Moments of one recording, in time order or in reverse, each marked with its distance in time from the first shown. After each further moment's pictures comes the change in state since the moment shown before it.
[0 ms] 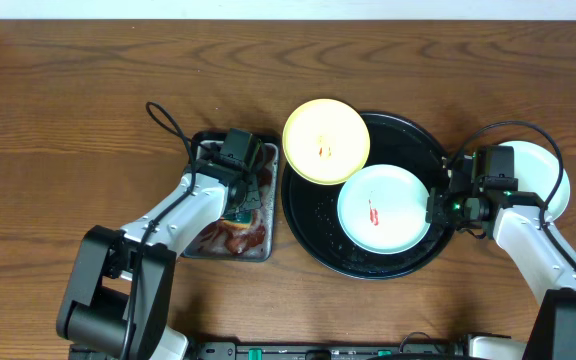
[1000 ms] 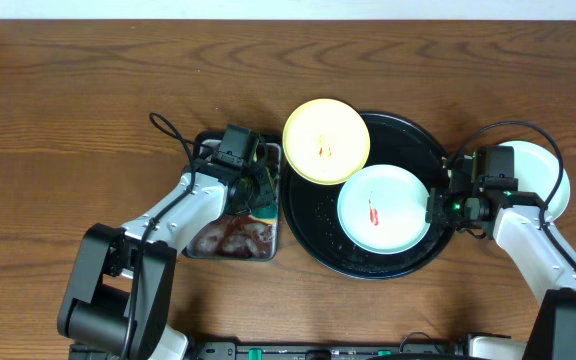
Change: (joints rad) left arm 0.006 0.007 0.000 0.104 0.299 -0.124; right arm 0.000 0.000 0.000 0.000 0.000 0.000
